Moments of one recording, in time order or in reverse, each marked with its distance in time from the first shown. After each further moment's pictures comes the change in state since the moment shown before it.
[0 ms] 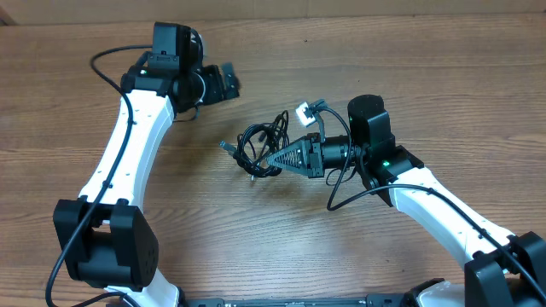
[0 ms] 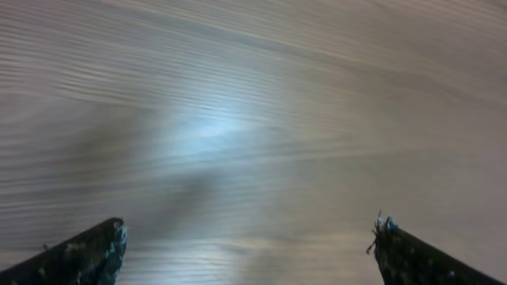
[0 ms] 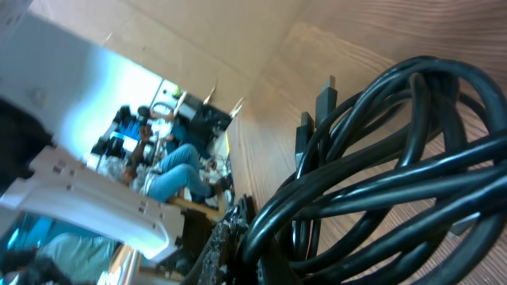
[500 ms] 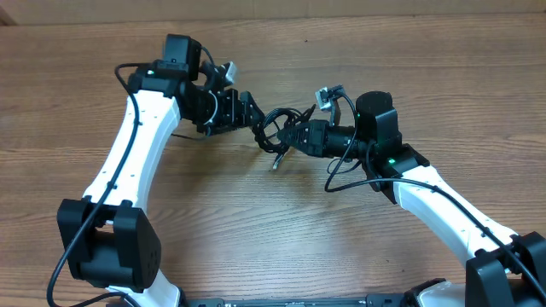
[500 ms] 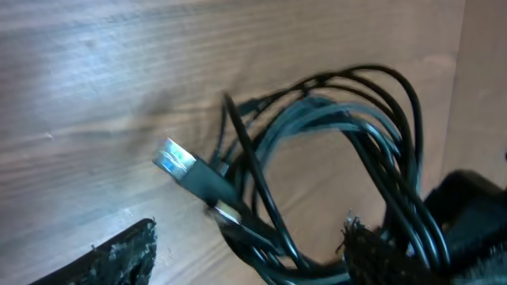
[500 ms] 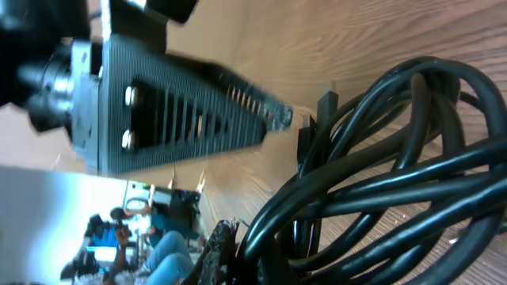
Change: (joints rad) left arm -0.039 0.000 0.002 -0.270 0.370 0.142; right arm -0.040 0.000 0.000 0.019 0.270 0.283
